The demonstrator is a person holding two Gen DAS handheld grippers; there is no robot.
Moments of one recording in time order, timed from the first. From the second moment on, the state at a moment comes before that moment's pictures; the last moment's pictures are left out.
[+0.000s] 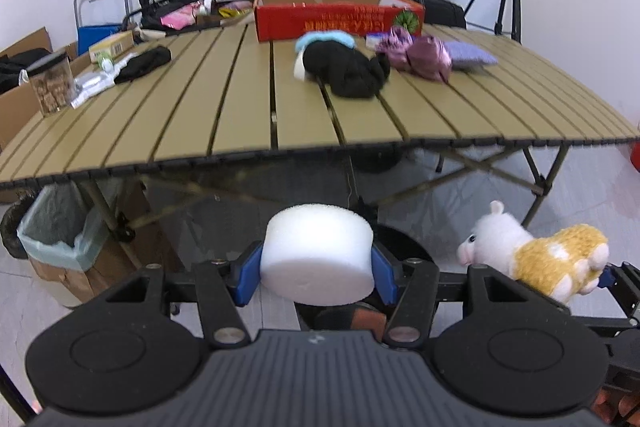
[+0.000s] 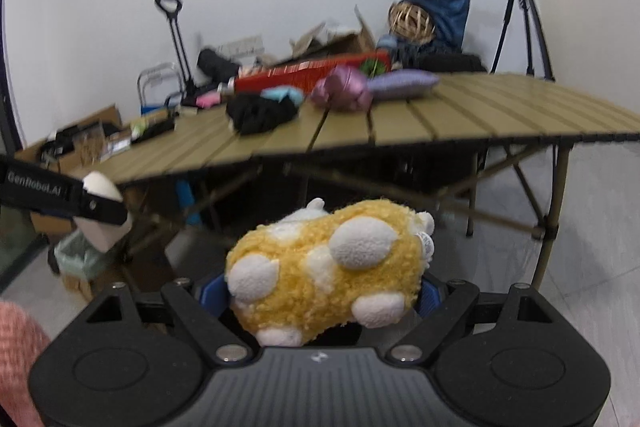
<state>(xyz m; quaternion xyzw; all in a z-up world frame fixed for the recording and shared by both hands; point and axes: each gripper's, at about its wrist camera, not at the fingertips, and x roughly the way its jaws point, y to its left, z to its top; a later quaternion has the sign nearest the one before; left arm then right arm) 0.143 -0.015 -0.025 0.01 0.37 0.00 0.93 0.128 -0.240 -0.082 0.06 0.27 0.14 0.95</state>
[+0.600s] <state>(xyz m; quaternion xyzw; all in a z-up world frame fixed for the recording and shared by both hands) 0.144 -0.011 -0.114 0.02 0.46 -0.01 0.89 0.115 -0.215 -0.128 0.00 0.39 0.13 0.91</state>
